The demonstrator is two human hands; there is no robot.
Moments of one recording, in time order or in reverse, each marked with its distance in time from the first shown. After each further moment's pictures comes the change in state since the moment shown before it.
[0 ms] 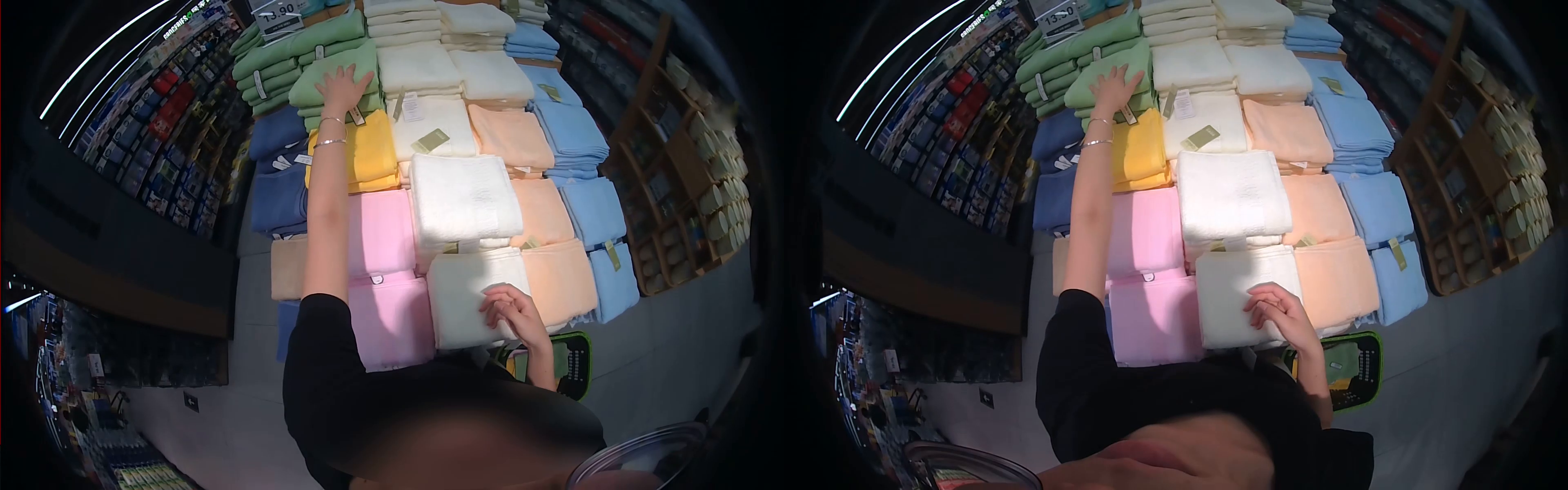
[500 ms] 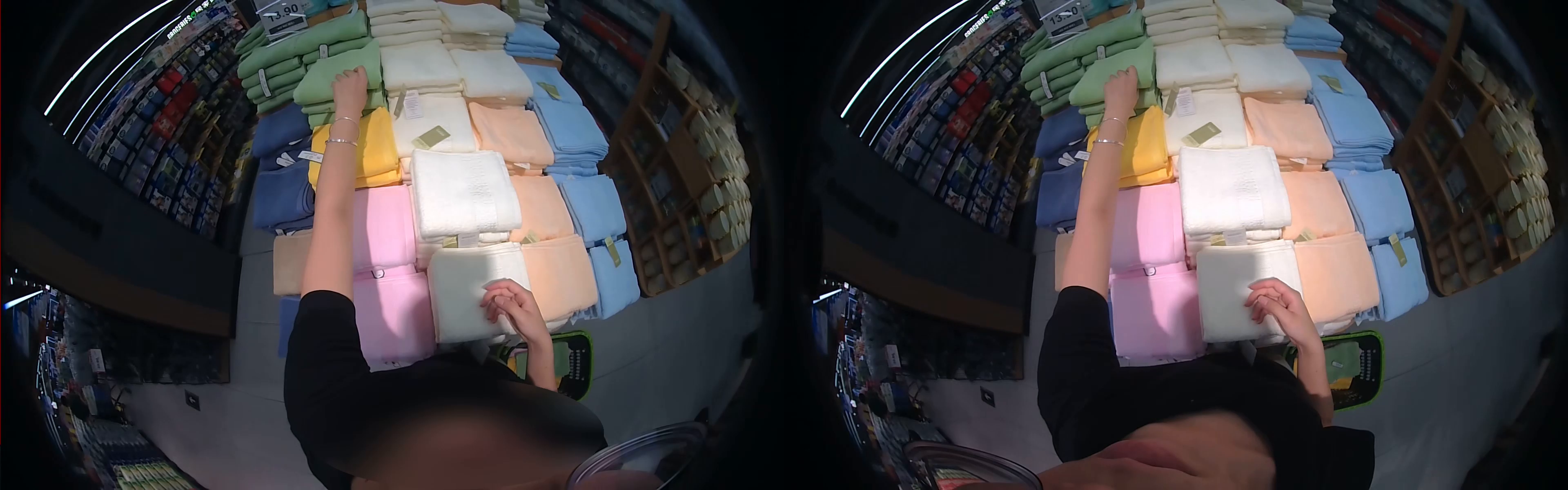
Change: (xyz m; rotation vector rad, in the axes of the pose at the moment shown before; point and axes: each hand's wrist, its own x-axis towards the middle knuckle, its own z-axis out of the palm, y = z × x) left_hand 0.008 -0.004 0.037 0.467 0.309 0.160; right_hand -0.005 0.005 -0.001 0.018 0.004 -0.036
